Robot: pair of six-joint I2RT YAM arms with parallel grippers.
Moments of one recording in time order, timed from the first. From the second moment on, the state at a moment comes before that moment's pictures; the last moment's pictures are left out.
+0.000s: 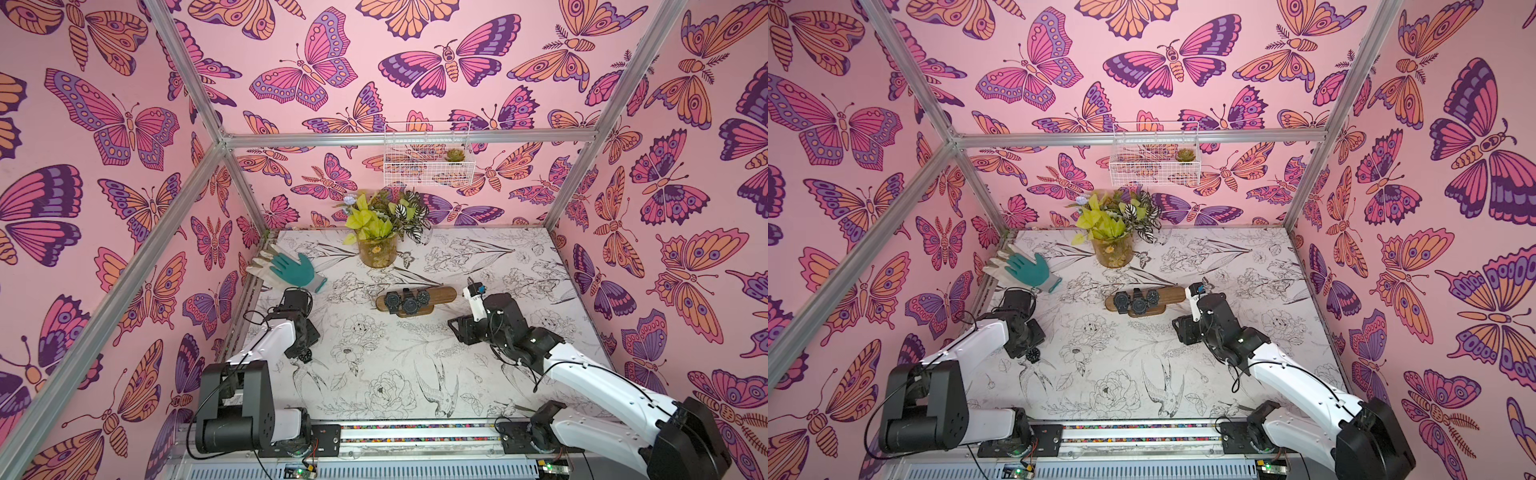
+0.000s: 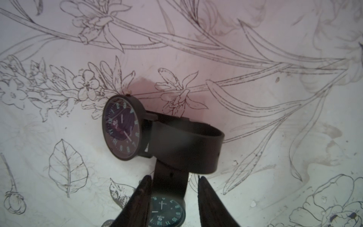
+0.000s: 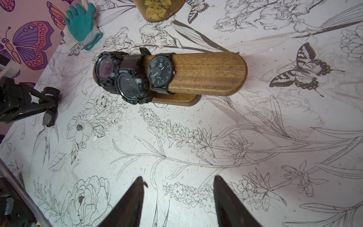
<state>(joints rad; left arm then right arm) 0.05 1.37 0.69 -0.63 -0.14 -0.63 0.60 1.06 0.63 -0.27 -0.07 0.40</state>
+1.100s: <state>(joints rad) 0.03 1.21 0.66 -0.55 -0.07 -0.63 0.60 1.04 0.63 -0.28 -0.12 0.43</state>
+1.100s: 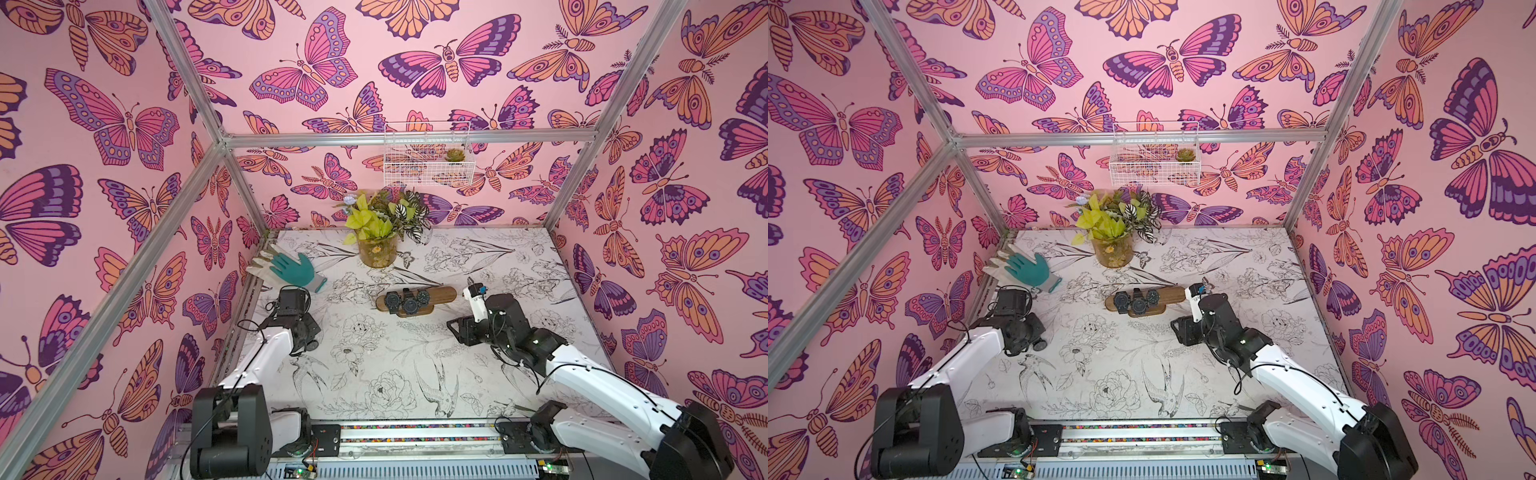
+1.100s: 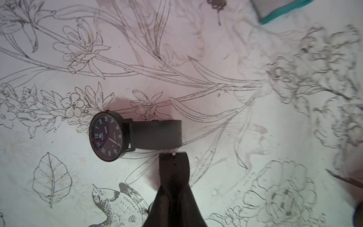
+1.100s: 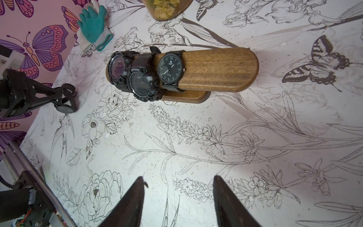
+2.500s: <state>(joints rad) -0.85 1.15 0.84 -0.20 0.08 -0.60 0.79 1.18 0.66 0.03 -0.18 0.70</state>
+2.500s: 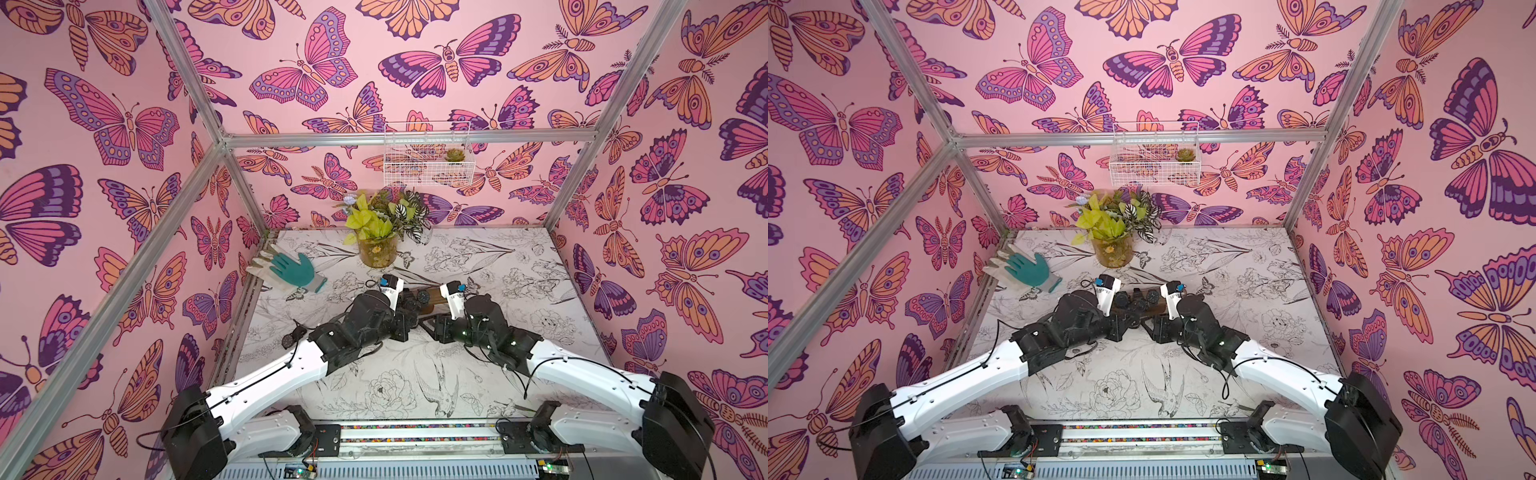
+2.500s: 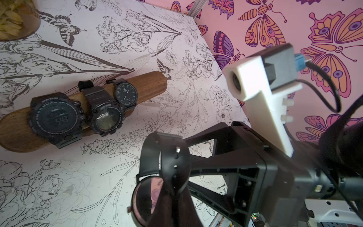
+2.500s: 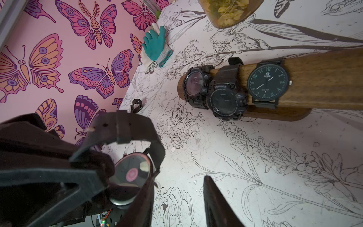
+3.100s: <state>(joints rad) -0.86 1.19 0.85 -0.16 0.11 -0.58 0.79 1.10 0.66 0.02 -0.15 0.67</state>
